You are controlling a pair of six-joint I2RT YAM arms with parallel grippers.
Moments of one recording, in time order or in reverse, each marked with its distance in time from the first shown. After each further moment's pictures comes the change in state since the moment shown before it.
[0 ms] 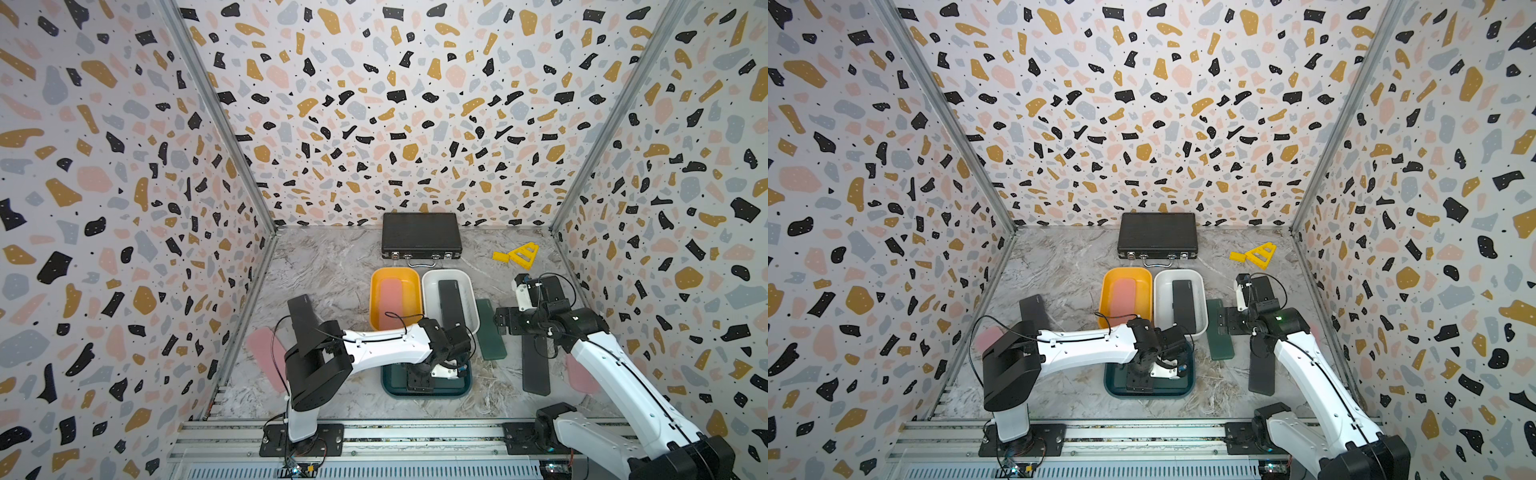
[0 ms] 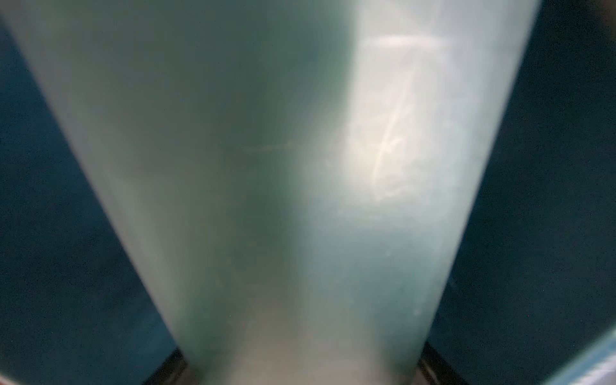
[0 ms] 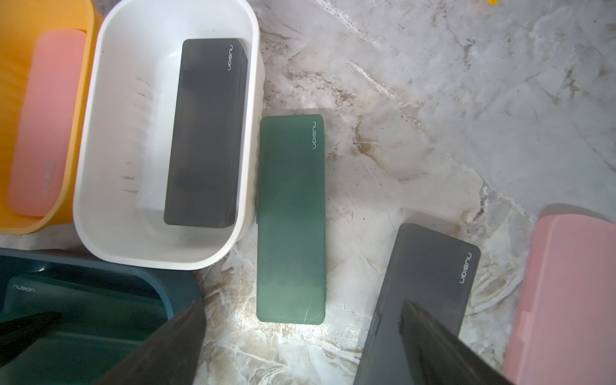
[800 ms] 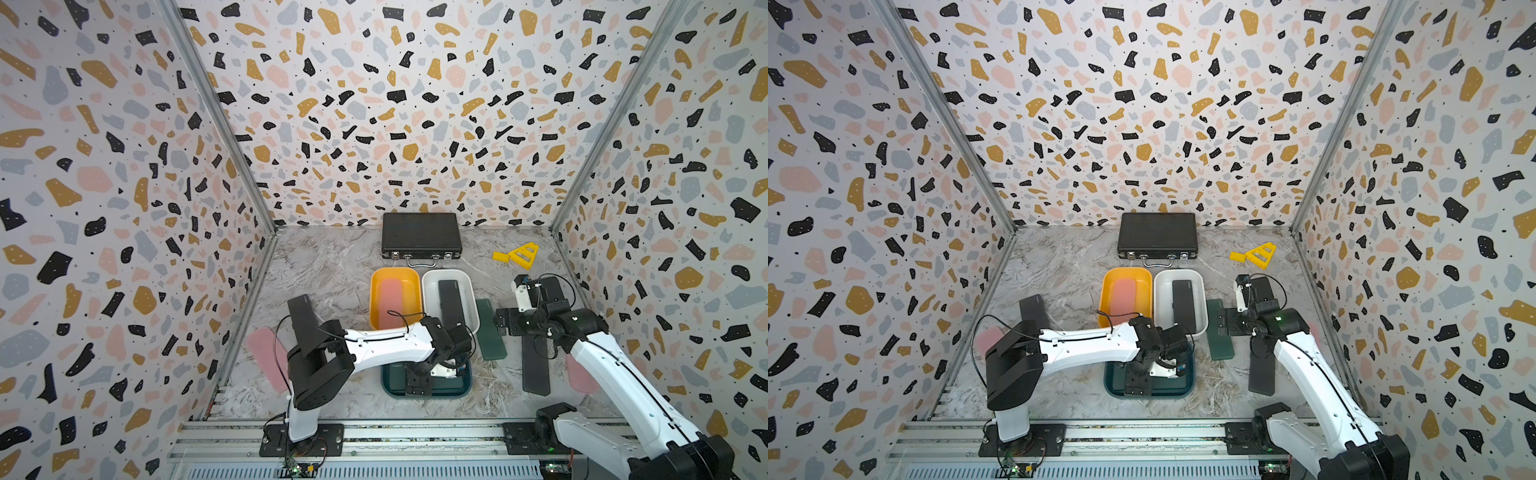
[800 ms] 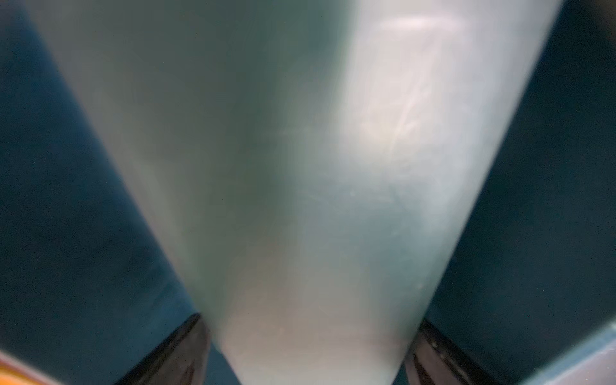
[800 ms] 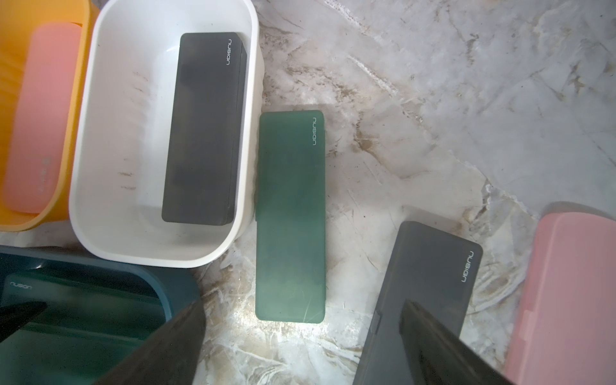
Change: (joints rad) left arm 0.000 0.010 0.041 -0.063 -0.023 -0.016; right arm -0.001 0.000 -0.007 0.001 -0.002 -0.004
